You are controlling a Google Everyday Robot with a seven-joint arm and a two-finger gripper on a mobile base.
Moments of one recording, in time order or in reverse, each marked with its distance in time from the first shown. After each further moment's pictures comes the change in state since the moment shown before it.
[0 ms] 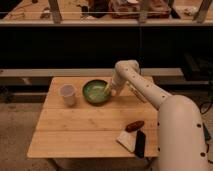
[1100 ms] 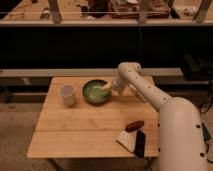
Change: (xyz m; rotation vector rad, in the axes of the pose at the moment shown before) arm -0.001 0.002 0.006 0.083 -0.026 0.036
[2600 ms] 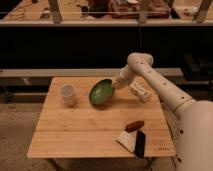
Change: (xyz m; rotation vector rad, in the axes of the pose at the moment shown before) arm -0.003 -0.007 -0.113 0.108 0.079 -0.063
